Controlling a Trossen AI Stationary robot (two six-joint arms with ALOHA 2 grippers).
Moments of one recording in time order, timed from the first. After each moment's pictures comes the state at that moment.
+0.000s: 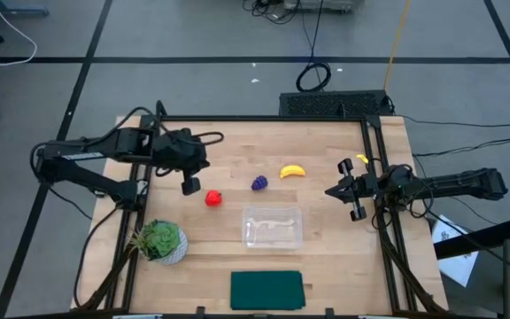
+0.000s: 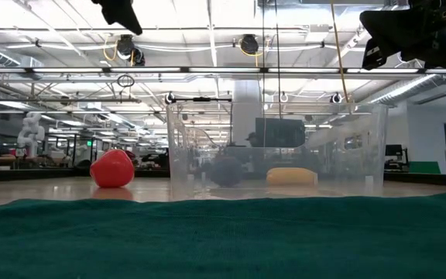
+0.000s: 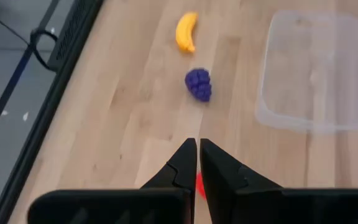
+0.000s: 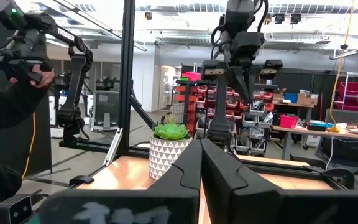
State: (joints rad) left arm 0.06 1.19 1.32 -1.03 -0.16 -0.08; right arm -0.02 0.46 0.01 0.71 -0.21 -0.02
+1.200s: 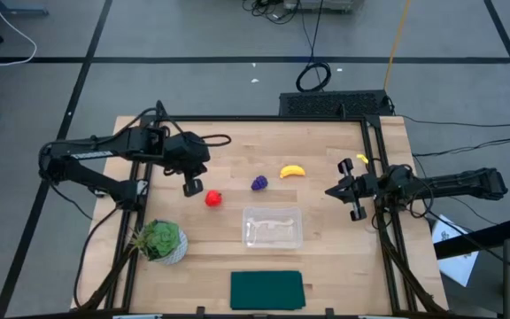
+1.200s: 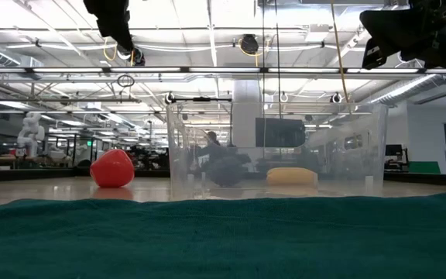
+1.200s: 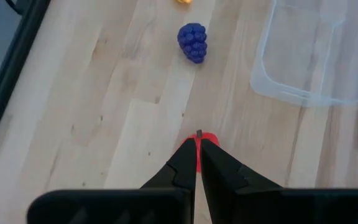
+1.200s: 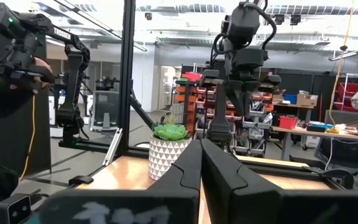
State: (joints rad) left arm 0.10 1.26 1.32 -1.12 -0.06 -0.17; right arm -0.02 0.46 0.01 0.71 -0.21 -0.02
